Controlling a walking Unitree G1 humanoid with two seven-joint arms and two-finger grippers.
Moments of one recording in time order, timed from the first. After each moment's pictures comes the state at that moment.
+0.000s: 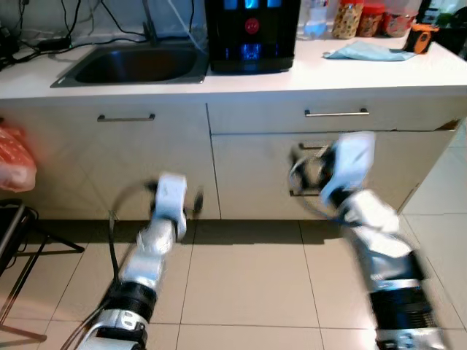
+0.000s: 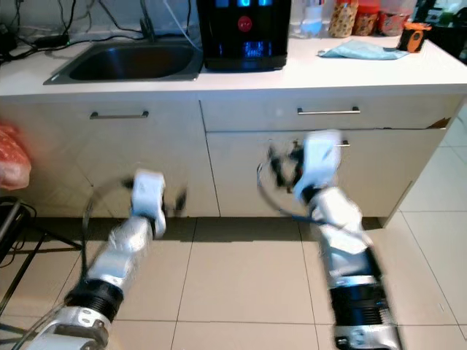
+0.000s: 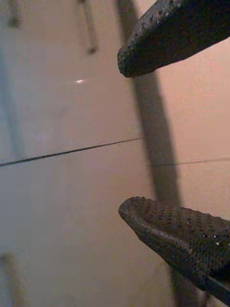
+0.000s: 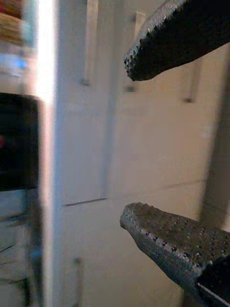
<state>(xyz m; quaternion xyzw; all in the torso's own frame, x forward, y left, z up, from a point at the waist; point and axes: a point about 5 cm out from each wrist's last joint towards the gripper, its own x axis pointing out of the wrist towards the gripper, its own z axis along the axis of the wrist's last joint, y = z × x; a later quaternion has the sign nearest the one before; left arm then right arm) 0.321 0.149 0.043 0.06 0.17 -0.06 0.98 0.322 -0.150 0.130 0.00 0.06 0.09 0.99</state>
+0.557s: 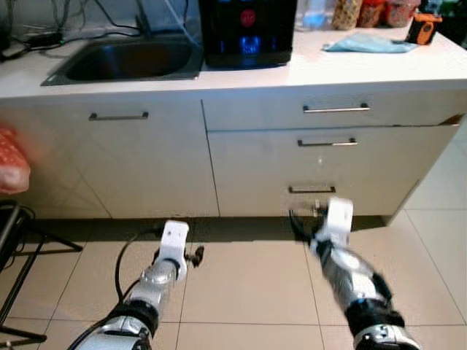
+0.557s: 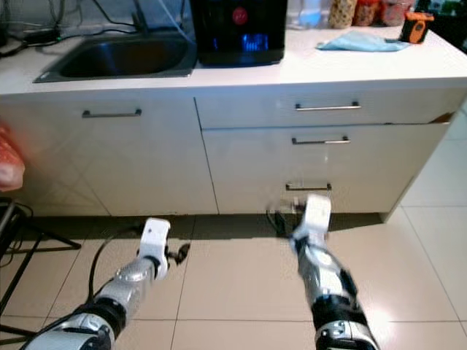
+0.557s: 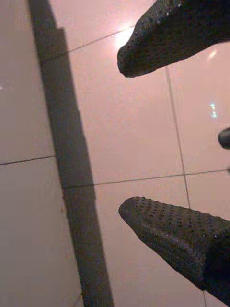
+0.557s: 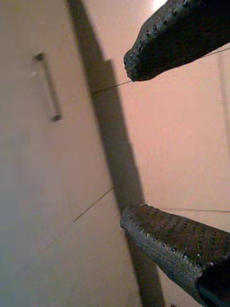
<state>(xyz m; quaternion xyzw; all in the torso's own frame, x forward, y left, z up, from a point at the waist) 0.279 0.153 -0.023 0.04 0.33 -0.07 0.94 0.296 -0.162 0.008 0.13 0.26 -0.03 0.96</state>
